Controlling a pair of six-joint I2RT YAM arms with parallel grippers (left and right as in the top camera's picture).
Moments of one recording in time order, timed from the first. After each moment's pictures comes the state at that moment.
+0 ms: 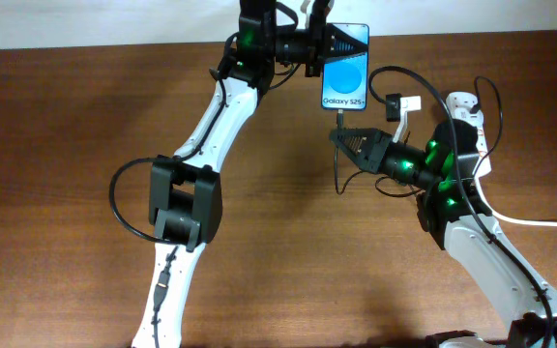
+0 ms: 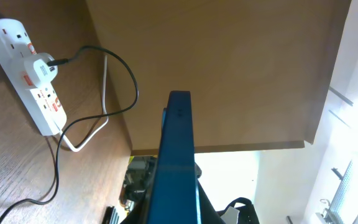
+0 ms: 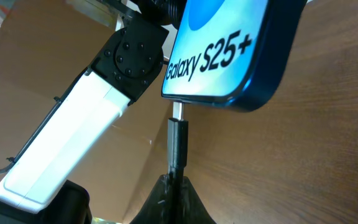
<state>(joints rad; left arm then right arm) -0.39 2.55 2.35 0.22 1.32 -1.42 0.09 1.39 0.74 0.44 -0.91 0.86</state>
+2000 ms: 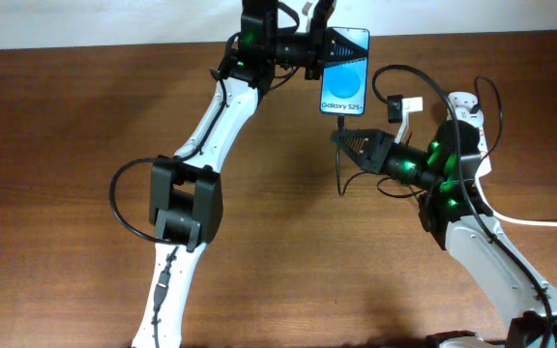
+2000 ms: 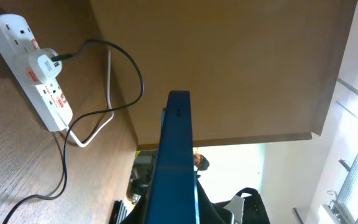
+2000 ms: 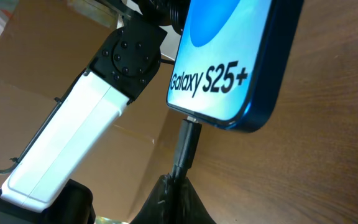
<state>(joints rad) -0.39 2.55 2.35 0.15 1.34 -1.32 0.08 1.39 0.73 0.46 -0.93 0.89</state>
